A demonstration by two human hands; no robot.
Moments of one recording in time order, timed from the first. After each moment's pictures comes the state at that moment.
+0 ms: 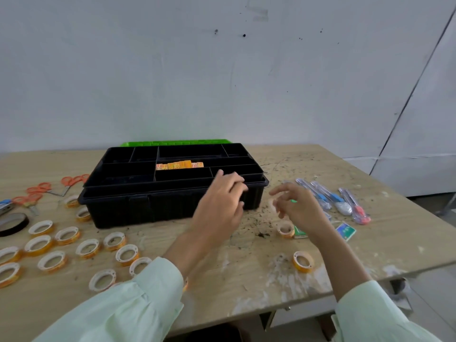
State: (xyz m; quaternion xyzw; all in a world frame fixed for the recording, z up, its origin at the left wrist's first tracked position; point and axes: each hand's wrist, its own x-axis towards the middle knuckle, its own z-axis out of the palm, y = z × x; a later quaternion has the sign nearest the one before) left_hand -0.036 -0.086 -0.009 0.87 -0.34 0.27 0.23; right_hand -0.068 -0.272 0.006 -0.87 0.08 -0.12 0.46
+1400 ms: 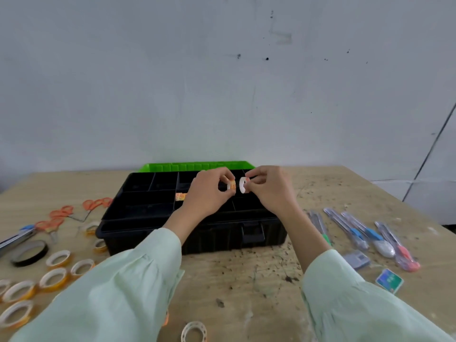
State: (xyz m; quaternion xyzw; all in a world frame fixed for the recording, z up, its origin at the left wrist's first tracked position) left_hand 0.072 -0.042 0.040 0.90 -0.20 0.17 0.35; right_hand 0.040 -0.197 0.058 -0.87 0.00 -0.19 0.46
